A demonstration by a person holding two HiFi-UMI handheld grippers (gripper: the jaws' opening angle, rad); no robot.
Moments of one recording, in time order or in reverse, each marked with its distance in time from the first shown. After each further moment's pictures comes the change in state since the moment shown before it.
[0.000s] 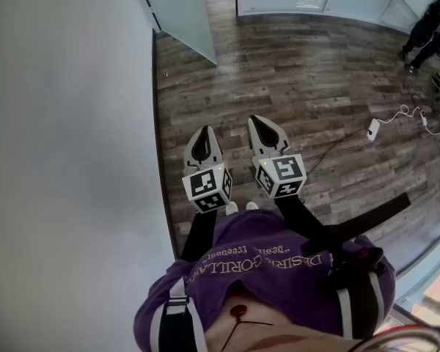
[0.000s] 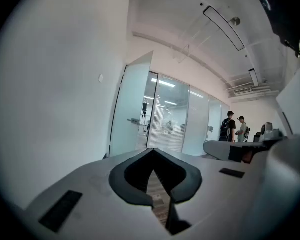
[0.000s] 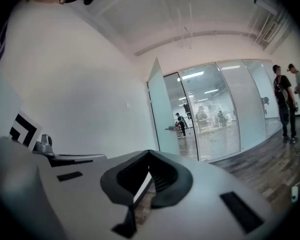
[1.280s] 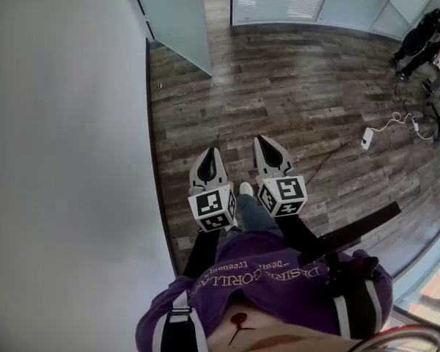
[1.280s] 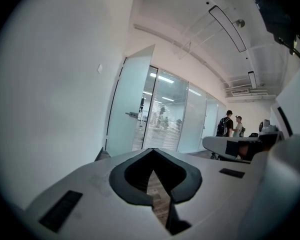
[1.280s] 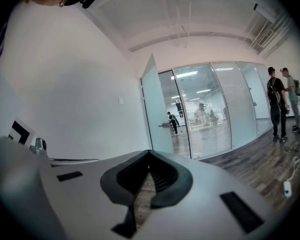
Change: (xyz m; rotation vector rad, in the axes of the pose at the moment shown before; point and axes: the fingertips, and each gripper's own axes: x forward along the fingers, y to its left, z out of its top) left arm 0.014 0.036 -0.030 -0.024 0.064 -0.058; right arm 0.029 0.010 -0.027 0.013 0.027 -0.104
